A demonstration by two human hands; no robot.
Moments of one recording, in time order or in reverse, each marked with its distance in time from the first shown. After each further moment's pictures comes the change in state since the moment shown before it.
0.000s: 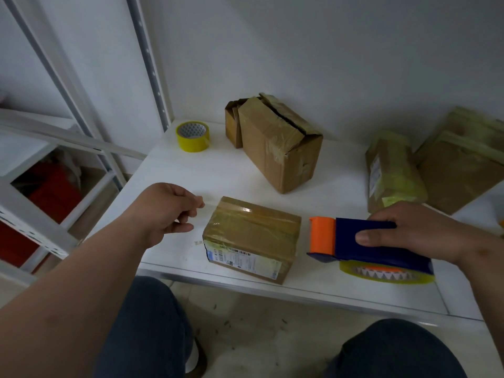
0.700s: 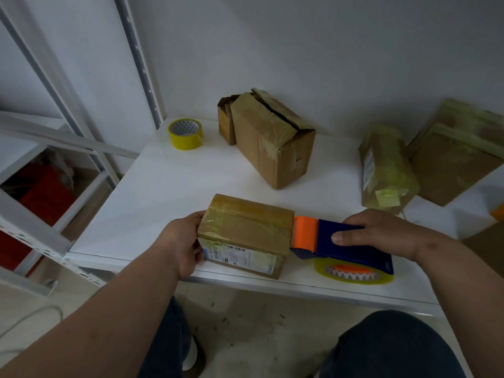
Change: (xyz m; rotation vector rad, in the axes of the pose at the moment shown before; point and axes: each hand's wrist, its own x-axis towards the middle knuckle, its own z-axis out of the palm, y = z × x) left_hand -0.011 -0.041 0.054 -0.413 -0.046 -0.321; right_hand 0.028 0.018 0.029 0.111 -0.064 0.048
